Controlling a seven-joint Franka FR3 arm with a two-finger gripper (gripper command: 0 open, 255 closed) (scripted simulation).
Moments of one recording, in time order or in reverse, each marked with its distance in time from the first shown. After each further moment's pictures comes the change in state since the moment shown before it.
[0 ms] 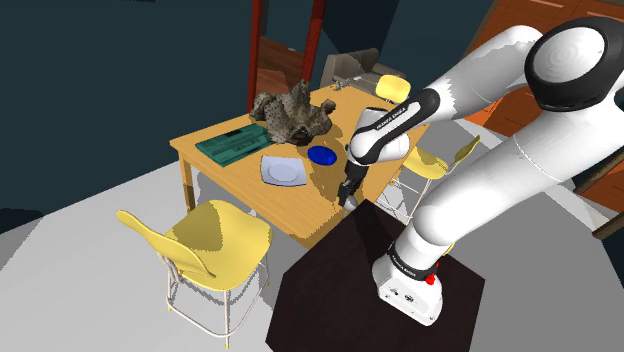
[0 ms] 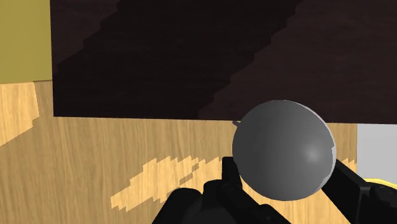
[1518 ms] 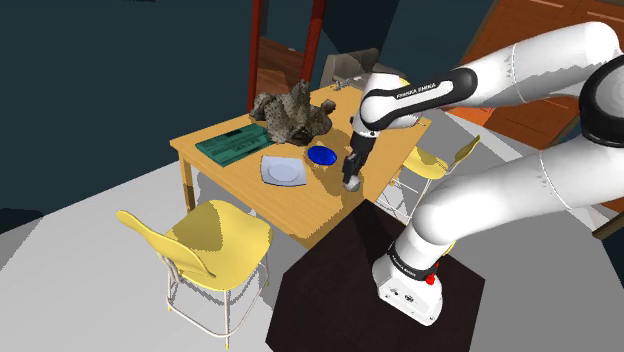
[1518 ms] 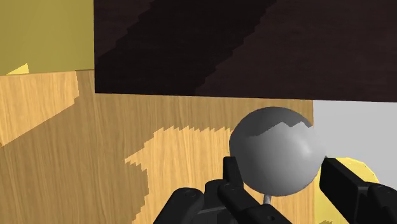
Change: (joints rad) arm -0.029 -0.247 0.051 0.129 -0.033 -0.373 0.064
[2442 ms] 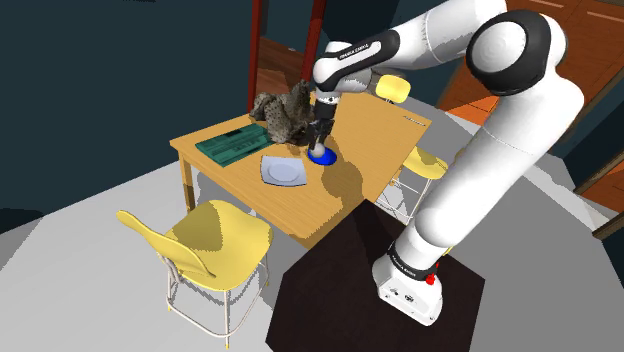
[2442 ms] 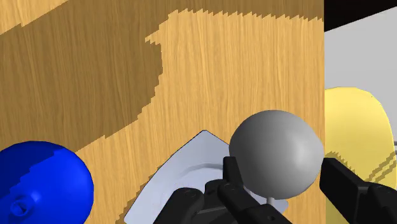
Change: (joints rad) arm 0.092 0.517 0.005 0.568 0.130 -0.057 -0.014
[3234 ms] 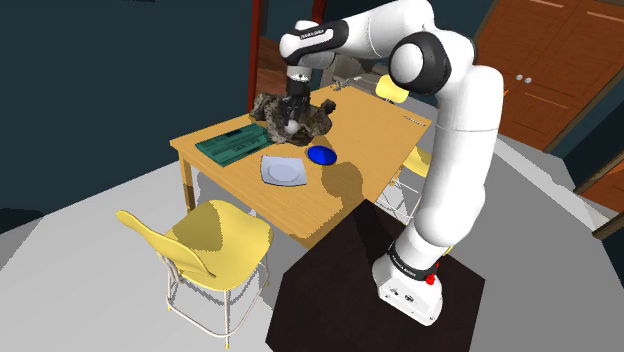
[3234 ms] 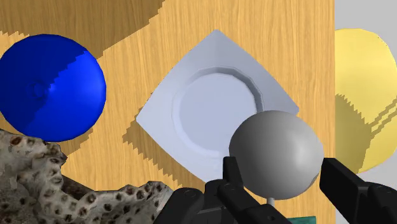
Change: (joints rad) arm -0.013 0.422 0.019 0.617 0.074 -0.204 0.003
